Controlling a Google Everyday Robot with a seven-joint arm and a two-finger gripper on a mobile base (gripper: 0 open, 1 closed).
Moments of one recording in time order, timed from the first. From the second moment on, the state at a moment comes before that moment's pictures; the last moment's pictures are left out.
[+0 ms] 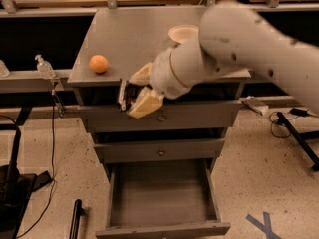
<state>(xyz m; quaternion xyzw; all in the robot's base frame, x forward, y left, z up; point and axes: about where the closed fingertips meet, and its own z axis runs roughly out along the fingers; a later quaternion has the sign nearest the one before) 0.547 0.041 0.882 -0.67 0.62 0.15 0.39</state>
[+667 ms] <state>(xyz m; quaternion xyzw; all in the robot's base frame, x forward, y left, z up) 0.492 0.063 0.759 -0.58 0.62 0.27 0.44</state>
